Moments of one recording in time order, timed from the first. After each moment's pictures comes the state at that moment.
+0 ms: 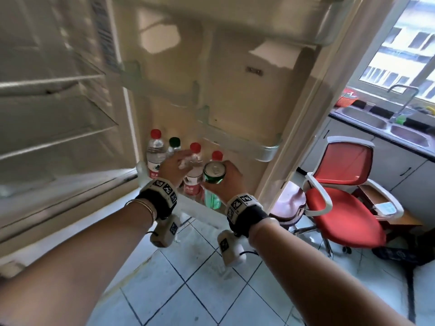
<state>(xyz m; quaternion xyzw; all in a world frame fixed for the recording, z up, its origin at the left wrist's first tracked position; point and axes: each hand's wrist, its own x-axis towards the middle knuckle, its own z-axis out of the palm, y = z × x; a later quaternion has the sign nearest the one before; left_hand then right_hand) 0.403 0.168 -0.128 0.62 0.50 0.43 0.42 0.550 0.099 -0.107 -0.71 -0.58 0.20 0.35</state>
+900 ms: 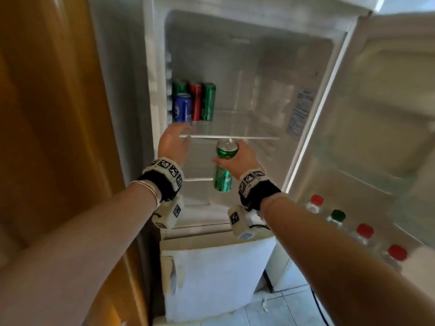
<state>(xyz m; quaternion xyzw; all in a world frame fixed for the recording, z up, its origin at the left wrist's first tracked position) 0.016 0.125 0.017 0.51 0.68 0.53 -0.04 0.179 0.185 0.013 -0.47 -0.76 0.28 0.34</state>
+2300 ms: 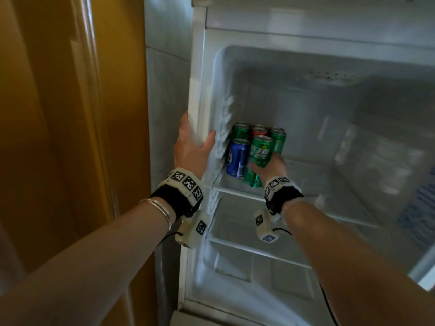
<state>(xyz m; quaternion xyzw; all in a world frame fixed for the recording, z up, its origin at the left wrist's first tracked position) -0.059 0.214 0.079 0.32 0.62 0.70 -0.11 0.013 0.415 0.036 -0.41 -0.79 0.30 0.34</state>
